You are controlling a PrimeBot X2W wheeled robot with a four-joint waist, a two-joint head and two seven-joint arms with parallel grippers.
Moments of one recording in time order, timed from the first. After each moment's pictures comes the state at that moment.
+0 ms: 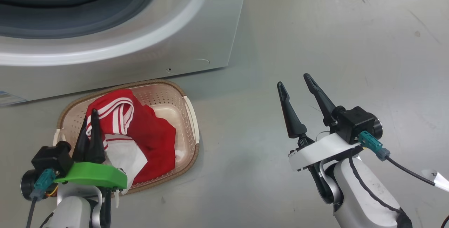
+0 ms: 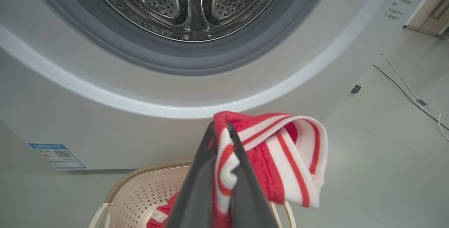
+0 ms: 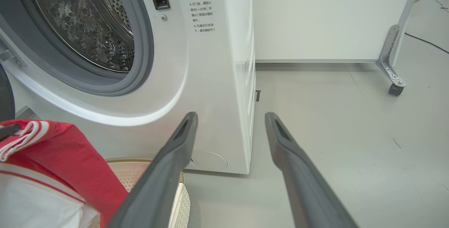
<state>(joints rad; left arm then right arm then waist) -0.16 0.05 -0.07 0.20 -0.37 0.03 -0.21 -0.29 -0.06 0.40 0.21 0.35 -0.01 -0.26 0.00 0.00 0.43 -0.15</state>
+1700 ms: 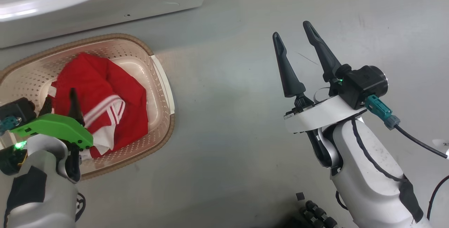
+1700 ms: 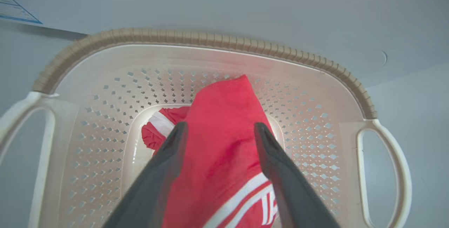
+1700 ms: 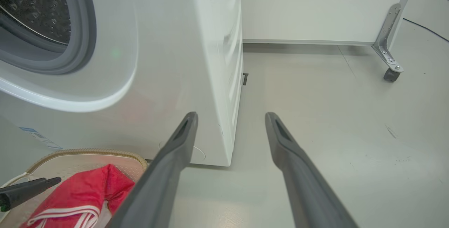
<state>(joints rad) -0.61 0.11 0.03 0.91 -0.48 -0.06 -0.14 -0.46 -0.06 0.42 0.16 0.34 -0.03 -0.26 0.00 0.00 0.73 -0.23</state>
